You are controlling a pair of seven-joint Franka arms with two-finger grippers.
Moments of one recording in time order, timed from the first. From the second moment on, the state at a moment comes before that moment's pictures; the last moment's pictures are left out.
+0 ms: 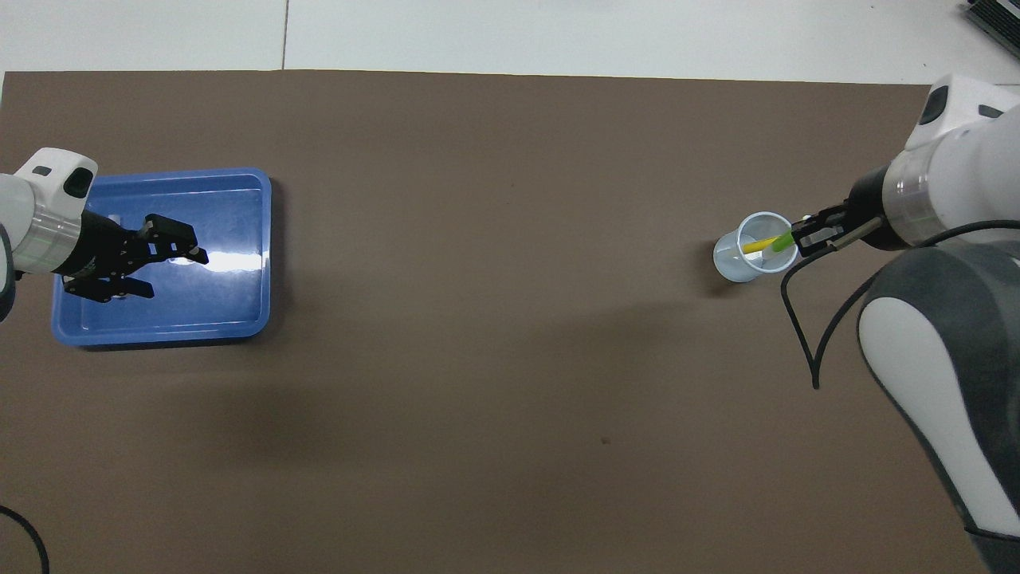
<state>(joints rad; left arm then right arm) 0.23 0.16 -0.16 -1.88 -0.27 1.90 -0.25 0.07 0.02 0.06 -1.69 0.02 1.84 -0.27</state>
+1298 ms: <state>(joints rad) 0.20 0.13 -0.24 -1.83 -0.80 1.76 -1.05 0.34 0.09 0.08 -1.74 0.58 2.24 0.79</state>
